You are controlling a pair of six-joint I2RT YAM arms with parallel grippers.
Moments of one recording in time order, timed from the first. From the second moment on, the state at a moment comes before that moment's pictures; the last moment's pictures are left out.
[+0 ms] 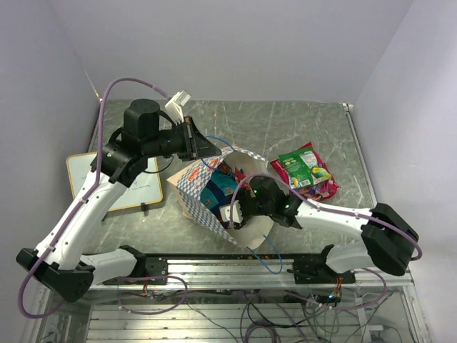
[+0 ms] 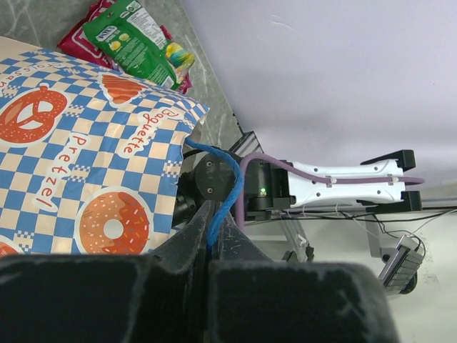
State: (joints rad) left arm -0.52 1.16 1.41 -0.58 0.58 -0.74; right arm 0.91 1.33 0.63 0.10 -0.40 -1.05
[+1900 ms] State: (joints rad) left arm -0.52 1.30 1.84 -1.02 0.15 -0.64; right arm 0.86 1.21 1.33 -0.33 -0.26 -0.22
